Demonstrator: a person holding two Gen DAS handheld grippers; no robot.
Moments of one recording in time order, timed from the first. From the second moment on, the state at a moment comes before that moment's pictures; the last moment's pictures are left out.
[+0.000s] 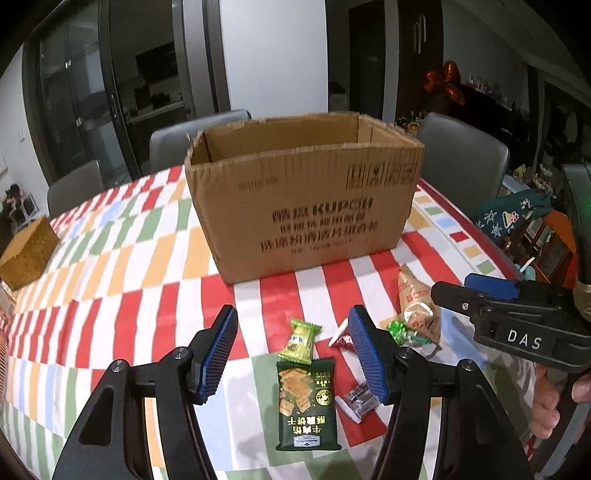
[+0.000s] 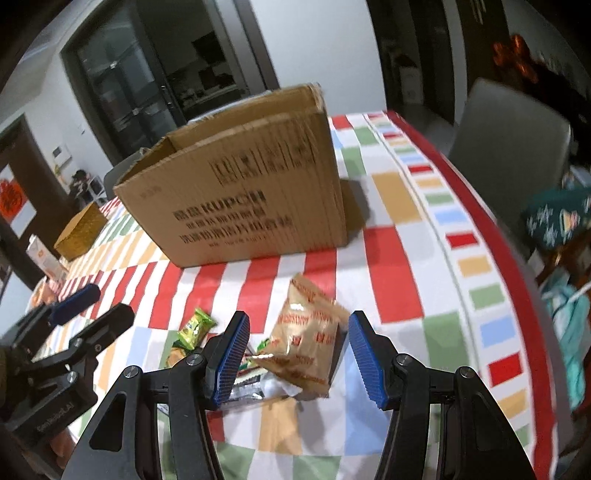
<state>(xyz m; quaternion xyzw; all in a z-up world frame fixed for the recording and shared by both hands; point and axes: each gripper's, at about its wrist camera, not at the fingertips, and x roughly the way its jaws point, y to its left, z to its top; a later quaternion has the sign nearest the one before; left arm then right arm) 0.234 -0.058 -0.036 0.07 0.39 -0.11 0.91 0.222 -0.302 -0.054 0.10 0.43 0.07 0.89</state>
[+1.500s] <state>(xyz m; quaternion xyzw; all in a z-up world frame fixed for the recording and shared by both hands) 0.280 -0.062 -0.099 0.05 0.46 -0.13 0.88 0.243 -0.284 -0.082 0.07 0.45 0.06 0.89</state>
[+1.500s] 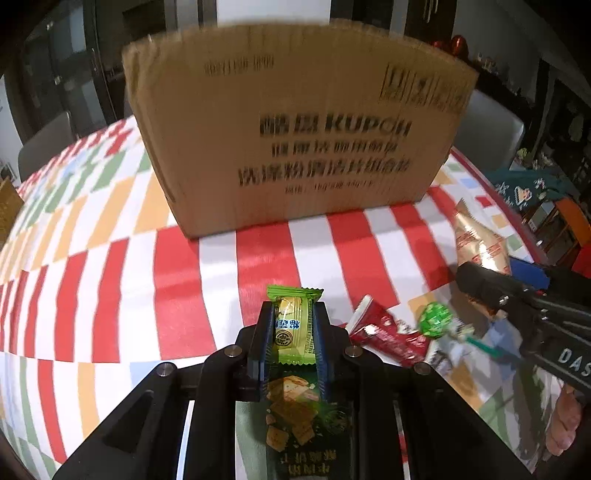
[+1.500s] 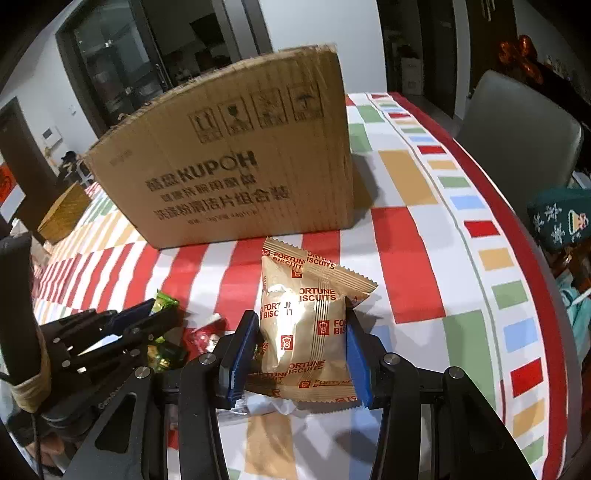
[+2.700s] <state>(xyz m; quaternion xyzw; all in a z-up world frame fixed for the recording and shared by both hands) 0.237 -0.052 0.055 0.04 0.29 -0.14 0.95 0.217 -0.269 0.055 0.02 0.31 0.12 0.94</state>
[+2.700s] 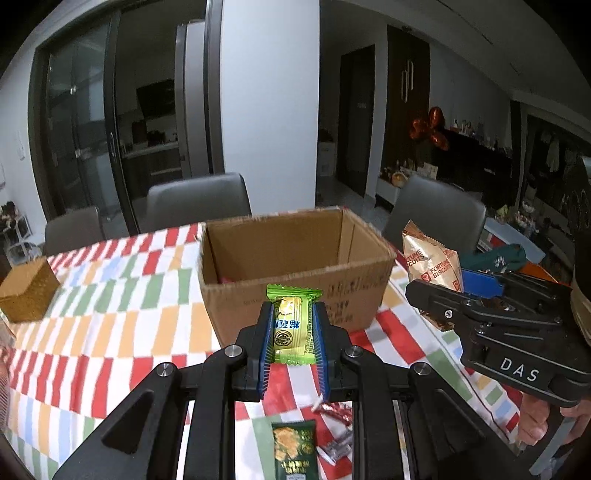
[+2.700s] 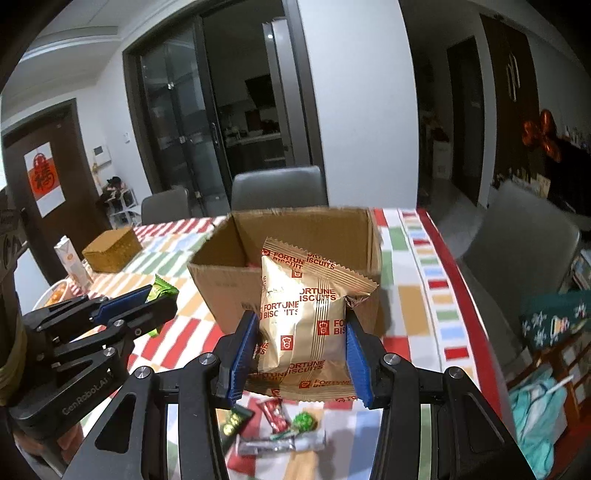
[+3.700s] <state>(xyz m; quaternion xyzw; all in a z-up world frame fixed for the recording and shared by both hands) 0.350 -0.046 0.083 0.05 0.30 -0.12 0.94 0.323 -0.244 0.084 -0.04 0.31 0.12 0.94</state>
